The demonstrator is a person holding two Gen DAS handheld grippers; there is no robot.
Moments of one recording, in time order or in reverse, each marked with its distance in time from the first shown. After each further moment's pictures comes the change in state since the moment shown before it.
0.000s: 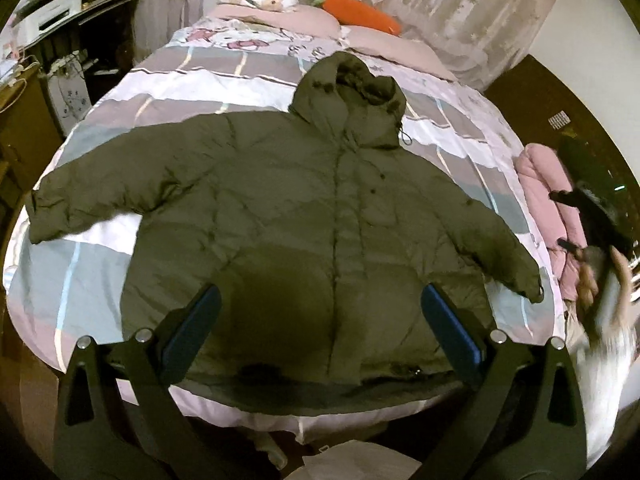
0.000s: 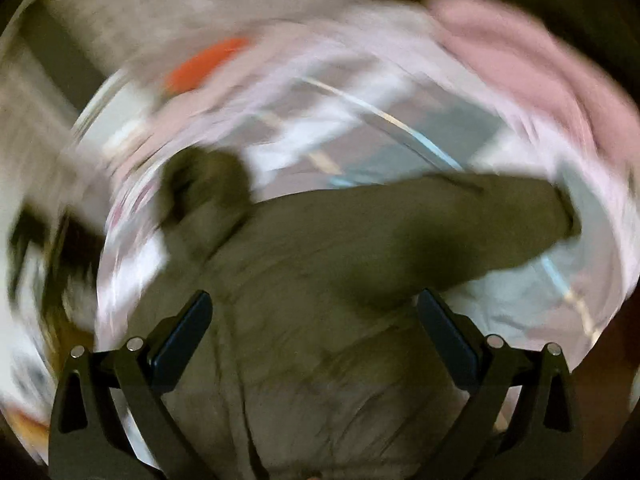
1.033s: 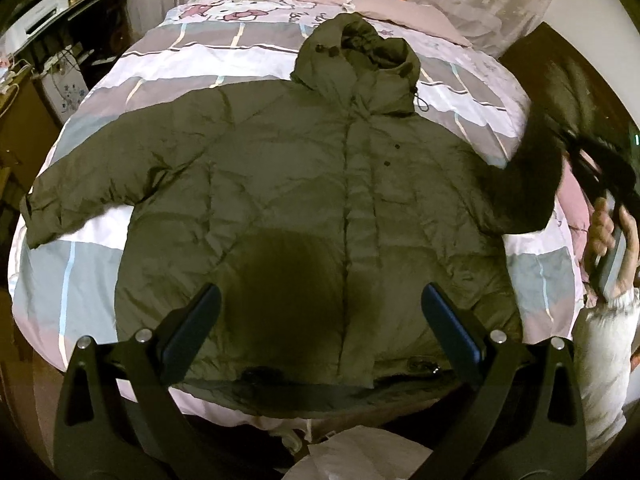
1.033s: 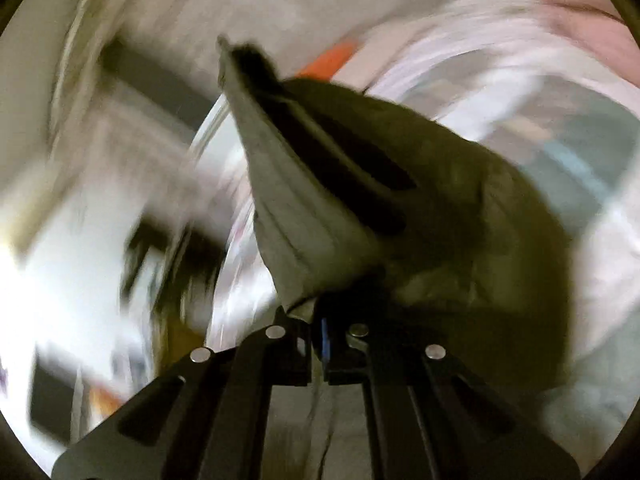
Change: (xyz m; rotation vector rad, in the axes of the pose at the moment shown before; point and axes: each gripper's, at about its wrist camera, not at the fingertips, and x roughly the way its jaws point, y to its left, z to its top) left arm 0.045 -0.014 0.052 0.021 0.127 0.082; right arm -0.037 0.141 -0.055 -0.394 0.083 0.632
